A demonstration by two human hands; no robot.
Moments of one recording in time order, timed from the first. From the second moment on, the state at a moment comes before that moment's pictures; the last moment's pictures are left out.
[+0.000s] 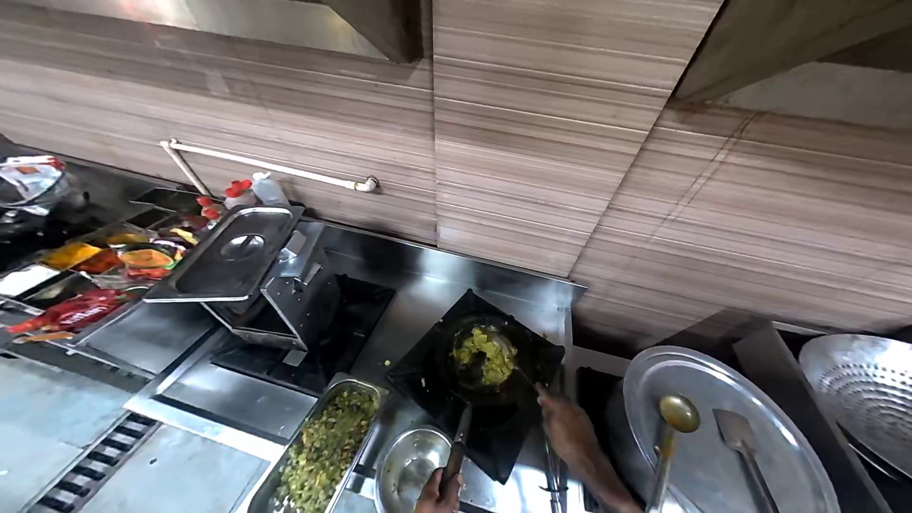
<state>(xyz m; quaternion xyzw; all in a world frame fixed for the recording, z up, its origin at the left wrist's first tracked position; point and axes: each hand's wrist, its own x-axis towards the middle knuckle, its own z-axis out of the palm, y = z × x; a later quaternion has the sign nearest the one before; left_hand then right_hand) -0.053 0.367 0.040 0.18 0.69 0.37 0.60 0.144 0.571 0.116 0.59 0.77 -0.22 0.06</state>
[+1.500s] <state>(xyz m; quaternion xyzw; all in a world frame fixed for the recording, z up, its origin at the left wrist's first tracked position) -0.054 0.369 0.048 0.21 0.71 0.35 0.58 0.110 0.625 0.087 0.46 0.83 -0.29 0.07</state>
